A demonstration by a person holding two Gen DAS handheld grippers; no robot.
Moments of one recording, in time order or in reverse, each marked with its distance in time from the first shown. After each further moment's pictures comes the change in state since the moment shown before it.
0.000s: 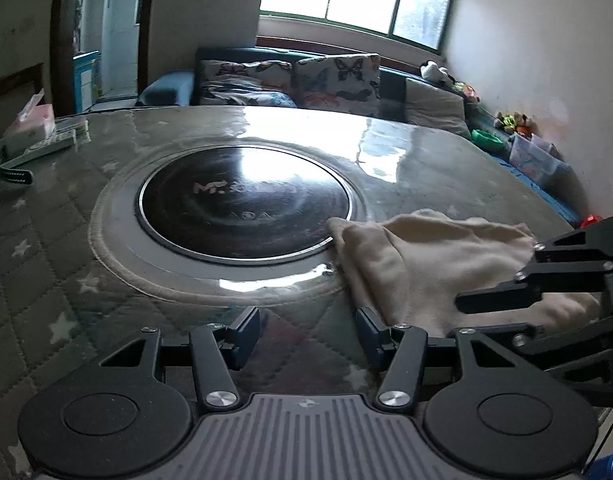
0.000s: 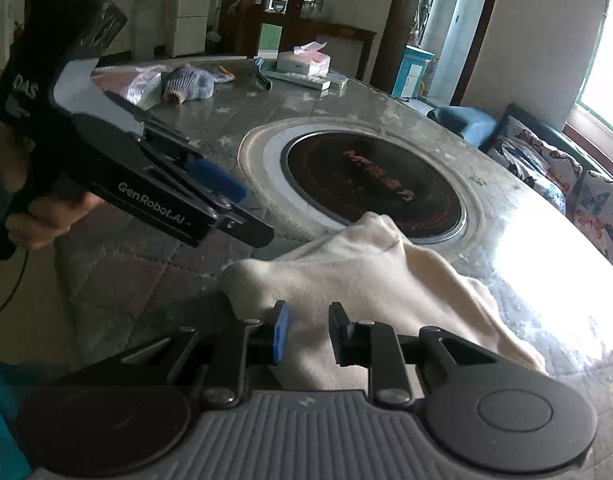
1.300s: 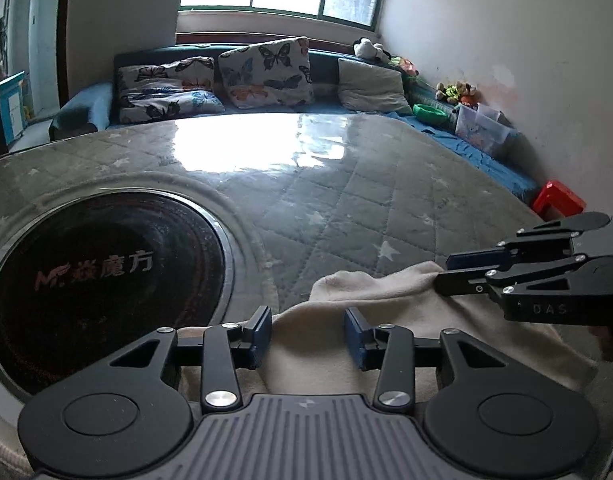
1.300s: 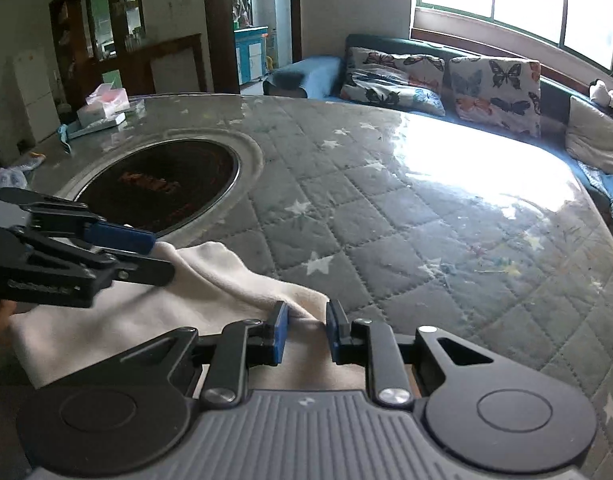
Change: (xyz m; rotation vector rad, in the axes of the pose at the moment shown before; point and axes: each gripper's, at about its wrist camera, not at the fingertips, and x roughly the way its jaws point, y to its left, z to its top) left arm 0.090 -0.083 0.061 0.135 0.045 -0.139; right arm -0.009 -0.164 -0.059 0.492 0.027 -0.215
